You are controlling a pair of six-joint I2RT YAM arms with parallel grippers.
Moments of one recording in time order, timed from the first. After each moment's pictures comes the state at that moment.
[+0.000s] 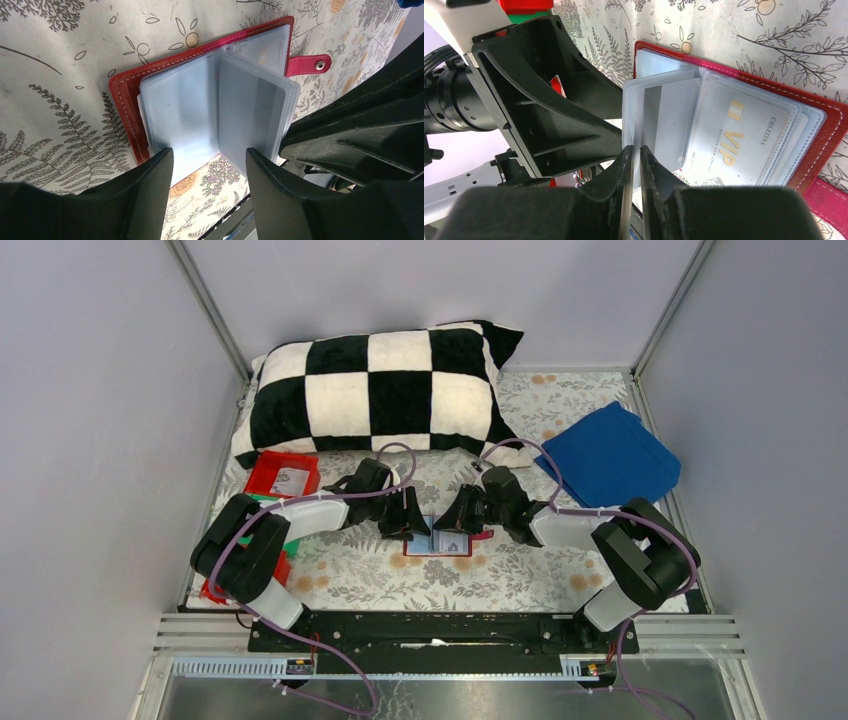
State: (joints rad) left arm -0.55 1.57 0.72 -0.10 0.50 -0.72; right arm 0.67 1.57 0.62 0.31 -0.41 1.00
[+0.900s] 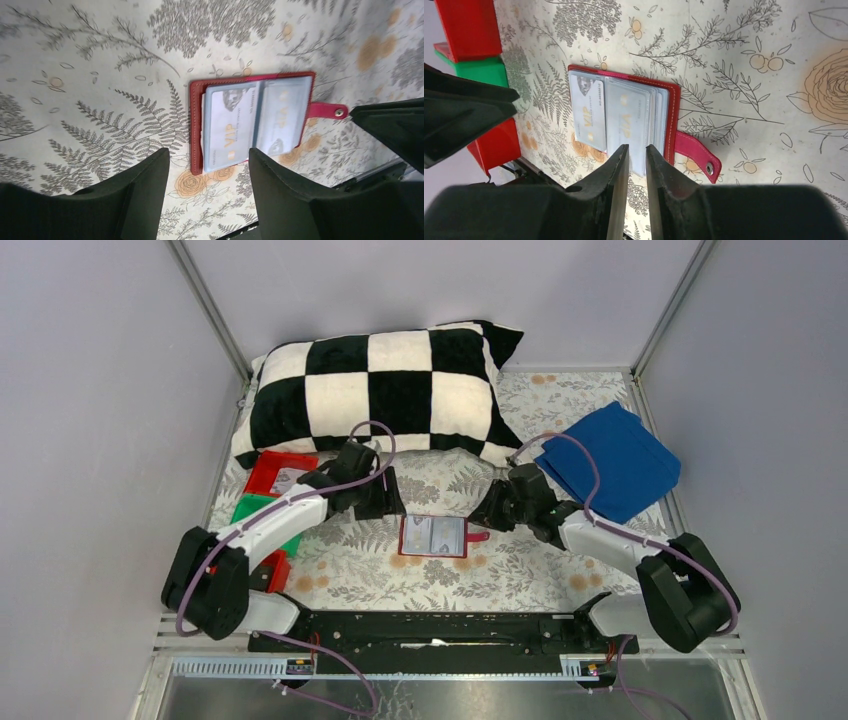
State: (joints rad) left arm -0.52 1.40 0.83 -0.43 0.19 -0.64; right arm 0.57 1.34 0.58 0.00 -0.23 0.86
